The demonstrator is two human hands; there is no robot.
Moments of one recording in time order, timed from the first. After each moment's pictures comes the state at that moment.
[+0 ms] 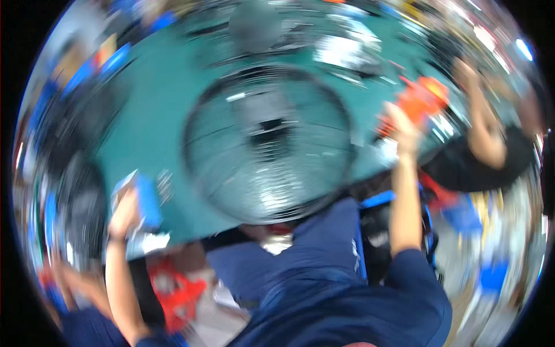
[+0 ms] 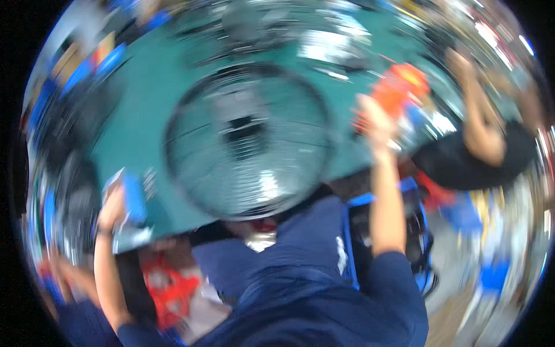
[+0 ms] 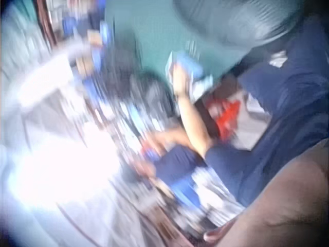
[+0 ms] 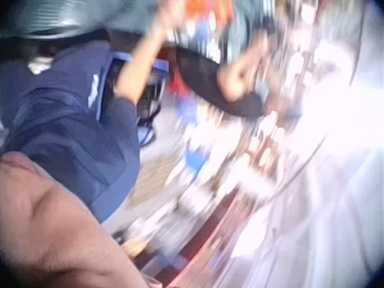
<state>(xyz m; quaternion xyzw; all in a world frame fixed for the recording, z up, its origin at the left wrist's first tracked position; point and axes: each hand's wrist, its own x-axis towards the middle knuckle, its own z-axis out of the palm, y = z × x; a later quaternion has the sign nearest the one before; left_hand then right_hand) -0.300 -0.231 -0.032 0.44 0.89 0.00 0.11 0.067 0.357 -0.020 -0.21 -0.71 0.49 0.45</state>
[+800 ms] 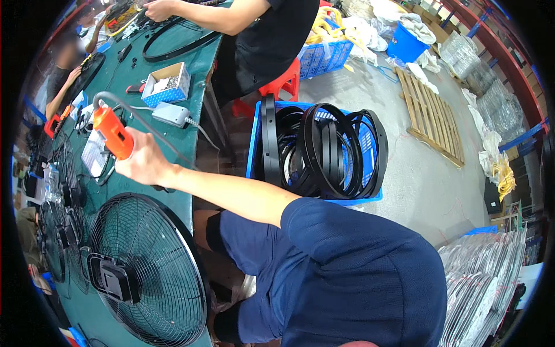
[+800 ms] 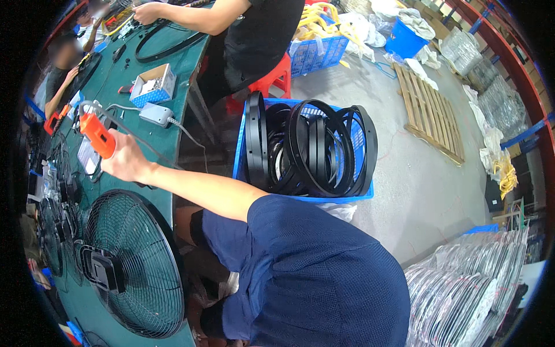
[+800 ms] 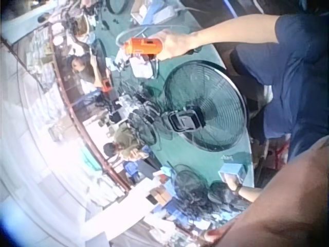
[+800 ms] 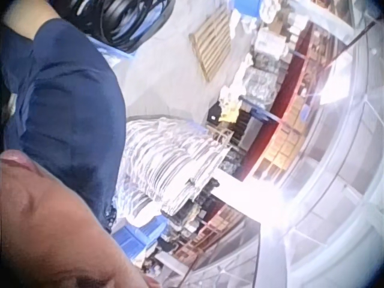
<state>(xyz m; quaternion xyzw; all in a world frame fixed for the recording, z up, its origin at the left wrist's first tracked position) -0.341 -0.166 -0.003 0.52 0.82 -0.02 0.23 0.036 0.332 0.022 -0.26 -0.57 0.35 0.69</state>
